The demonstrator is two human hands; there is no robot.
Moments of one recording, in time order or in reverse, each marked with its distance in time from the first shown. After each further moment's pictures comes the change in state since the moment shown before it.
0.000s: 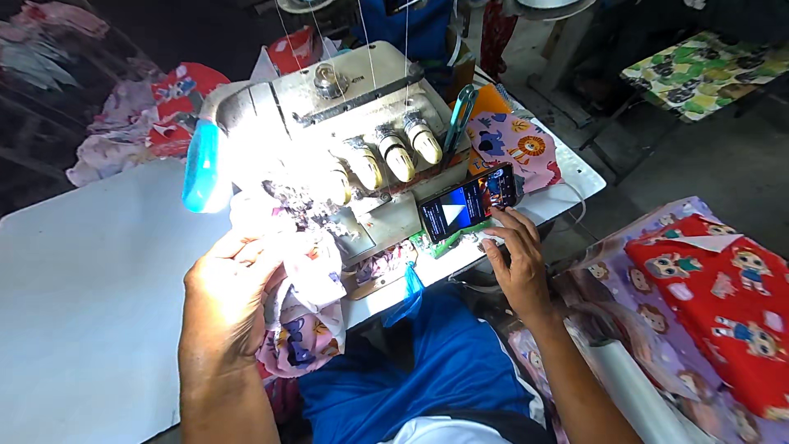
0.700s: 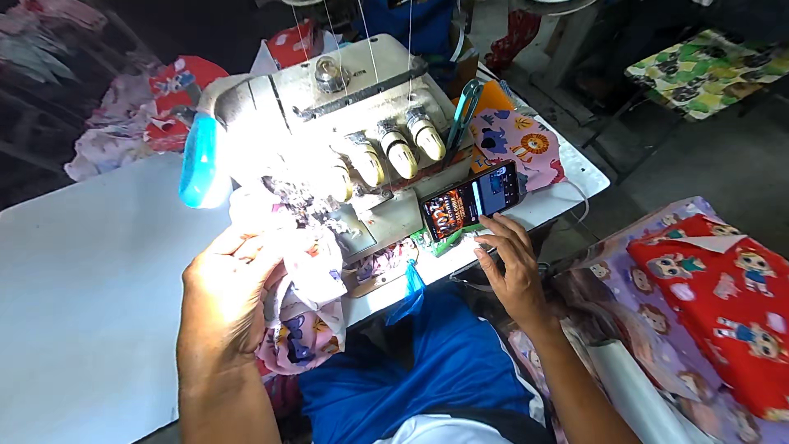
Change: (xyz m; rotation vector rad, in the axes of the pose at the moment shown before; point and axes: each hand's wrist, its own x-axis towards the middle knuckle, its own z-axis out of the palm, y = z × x) left_hand 0.000 -0.001 0.000 0.012 -0.005 0.007; right_hand -0.007 -0.009 0.003 0.065 -0.031 -0.055
